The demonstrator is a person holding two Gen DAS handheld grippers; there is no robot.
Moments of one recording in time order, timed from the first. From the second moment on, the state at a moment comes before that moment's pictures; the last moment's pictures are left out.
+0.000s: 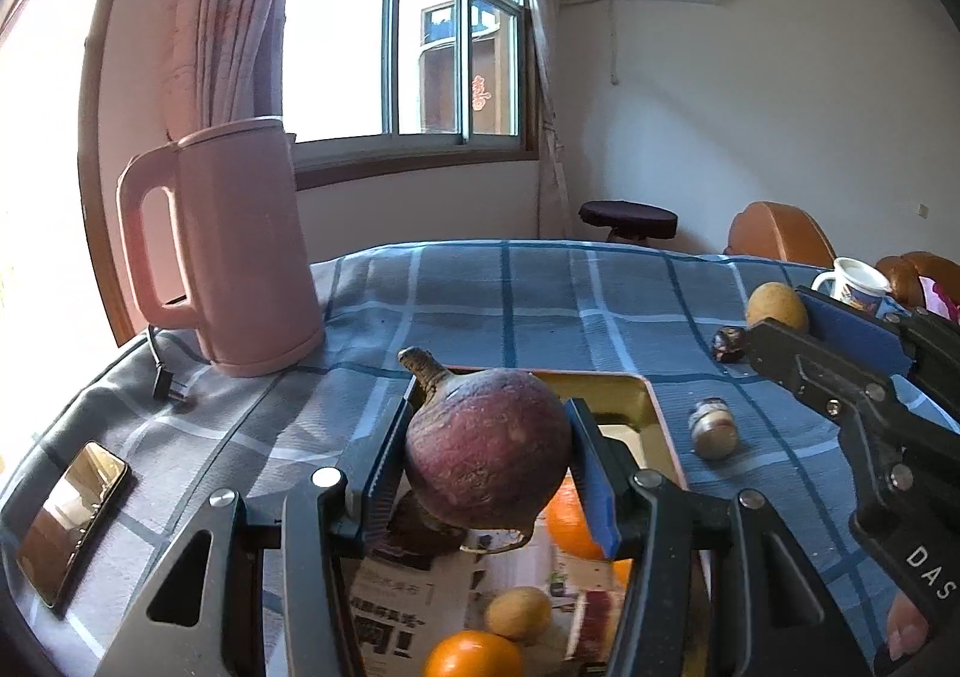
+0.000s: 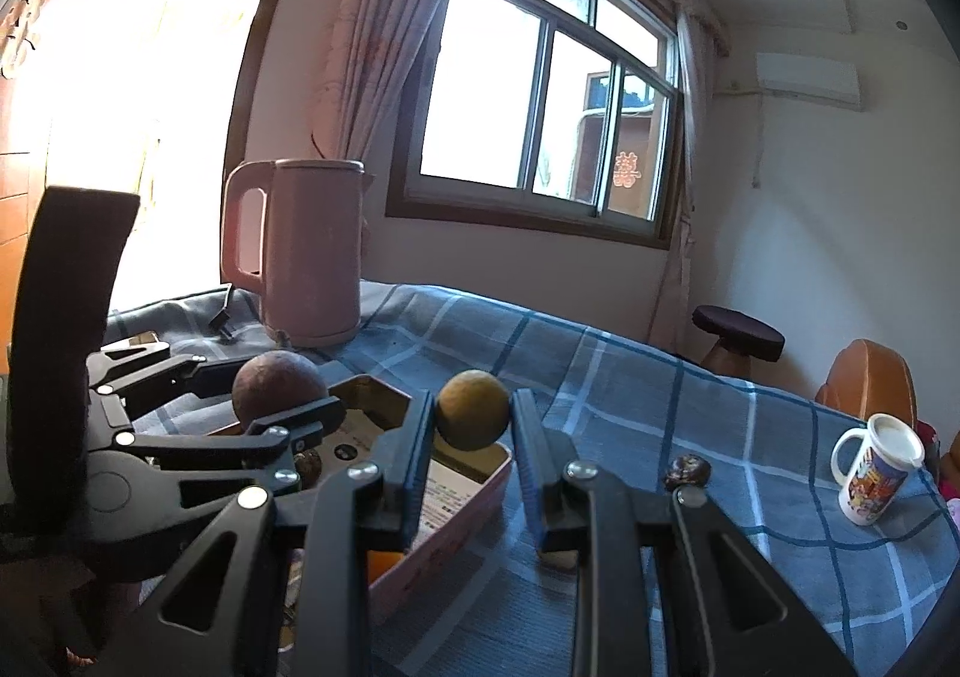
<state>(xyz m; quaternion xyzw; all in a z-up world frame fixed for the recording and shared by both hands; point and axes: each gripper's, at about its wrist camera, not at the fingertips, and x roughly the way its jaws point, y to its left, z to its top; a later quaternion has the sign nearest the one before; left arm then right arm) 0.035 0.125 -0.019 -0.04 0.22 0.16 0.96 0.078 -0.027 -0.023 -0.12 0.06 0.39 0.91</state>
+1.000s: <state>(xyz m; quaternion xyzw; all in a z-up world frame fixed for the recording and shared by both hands) 0.034 0.166 -0.035 -0.04 0.26 0.18 0.95 0.084 0.033 -0.052 -0.16 0.13 0.43 0.88</state>
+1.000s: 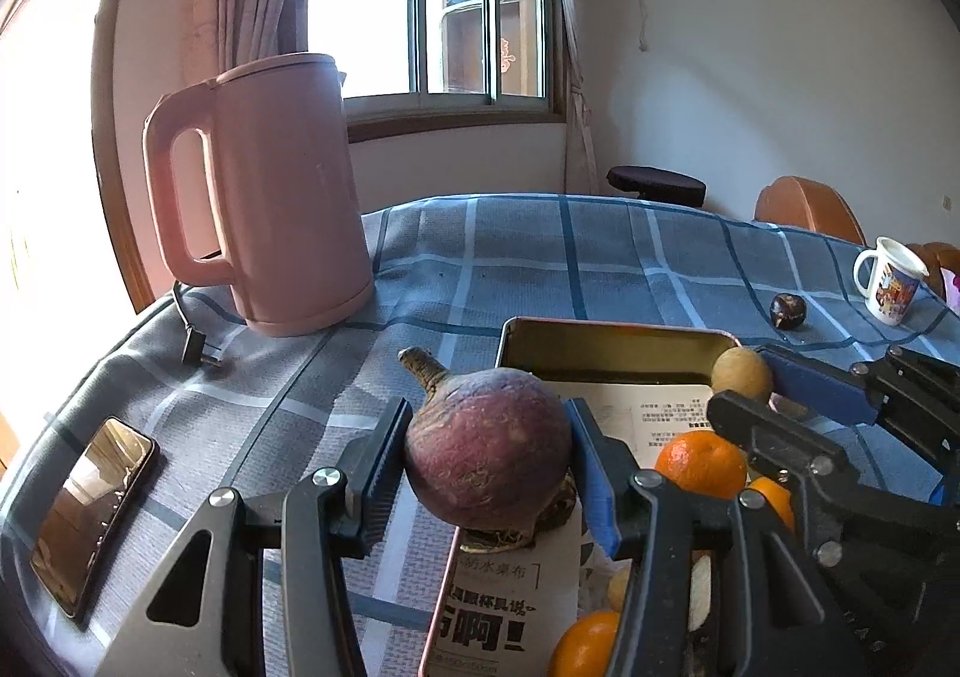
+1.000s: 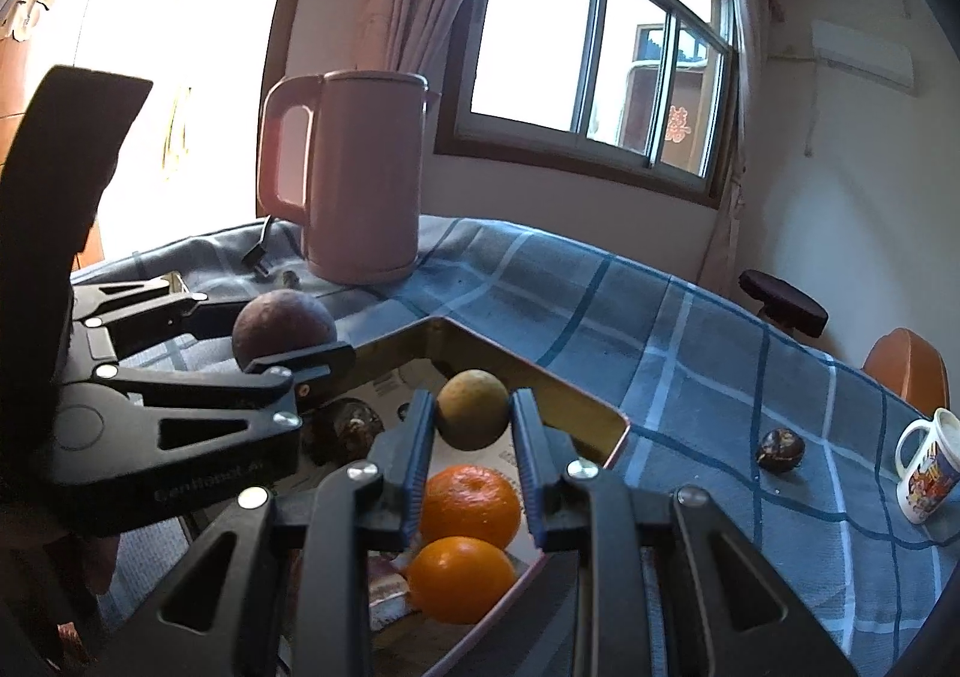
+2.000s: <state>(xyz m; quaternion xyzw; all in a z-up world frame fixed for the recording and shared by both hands) 0.023 0.151 -0.019 -0.04 0.22 0.17 0.96 0.102 -0.026 -0.037 -0.14 0.13 0.40 0.90</state>
